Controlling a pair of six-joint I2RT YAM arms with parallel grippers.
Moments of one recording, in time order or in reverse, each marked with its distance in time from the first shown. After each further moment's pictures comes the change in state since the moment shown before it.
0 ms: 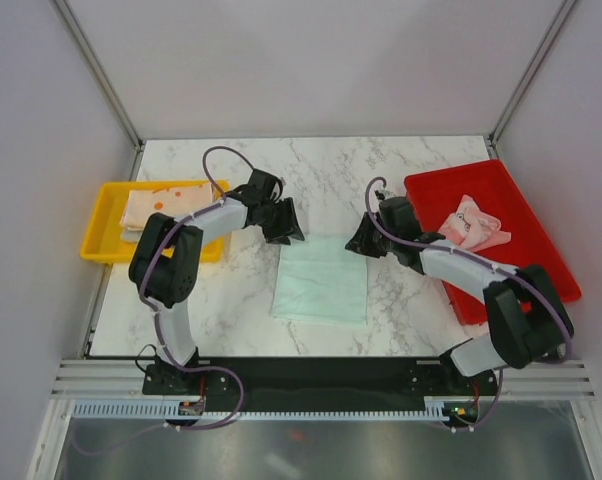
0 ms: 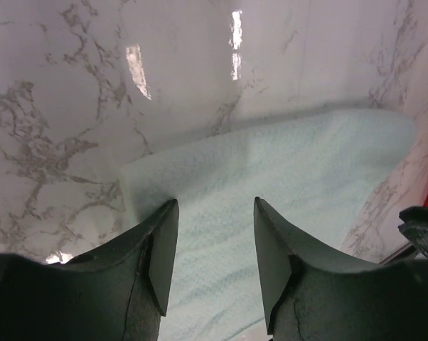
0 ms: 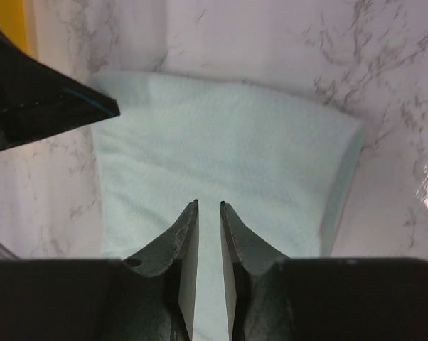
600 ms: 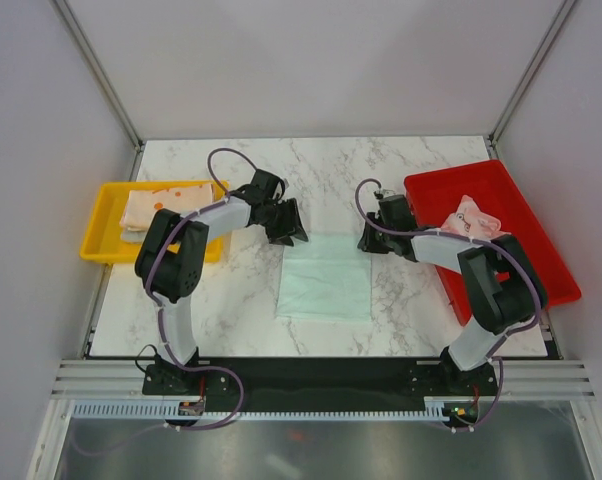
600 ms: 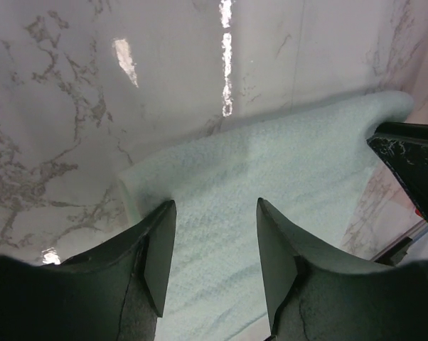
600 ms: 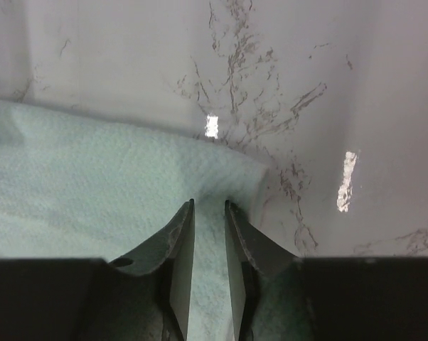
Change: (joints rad) left arm 0.009 0.069 0.031 0.013 0.034 0.000; right arm -0.085 0.265 0.073 0.074 0.108 -0.221
